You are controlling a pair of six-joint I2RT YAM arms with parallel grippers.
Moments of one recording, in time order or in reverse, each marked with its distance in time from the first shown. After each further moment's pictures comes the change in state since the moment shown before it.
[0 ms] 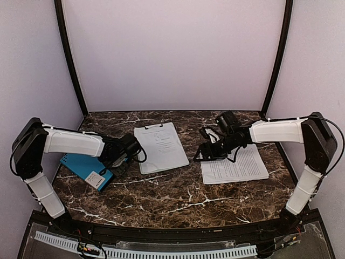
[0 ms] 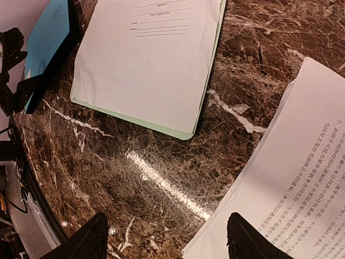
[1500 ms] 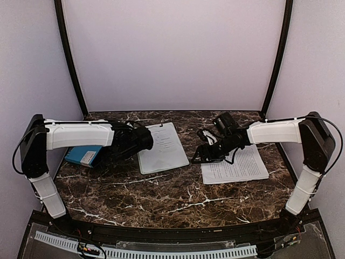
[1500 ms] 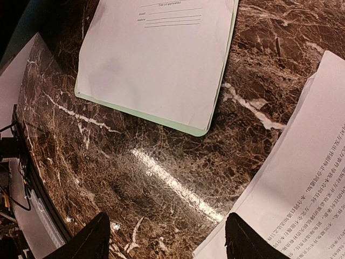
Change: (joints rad) left arm -0.100 0.085 0.267 -0.352 -0.505 -0.170; right arm 0.026 0.021 0.002 0.010 -0.018 0.023
